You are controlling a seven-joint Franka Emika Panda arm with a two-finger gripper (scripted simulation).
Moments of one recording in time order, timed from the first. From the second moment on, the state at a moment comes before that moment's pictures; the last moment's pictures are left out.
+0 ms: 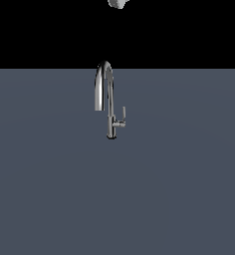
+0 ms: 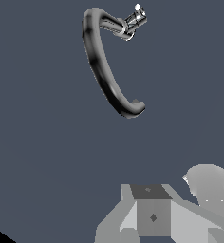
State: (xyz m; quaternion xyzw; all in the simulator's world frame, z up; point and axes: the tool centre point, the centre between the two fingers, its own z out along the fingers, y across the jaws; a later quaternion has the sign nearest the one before) arm -0.065 0.002 0.411 -0.92 0.24 0.21 0.23
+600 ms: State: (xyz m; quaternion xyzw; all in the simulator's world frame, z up) arm 0.003 -0.012 0.357 -0.84 0.33 0.29 0.32
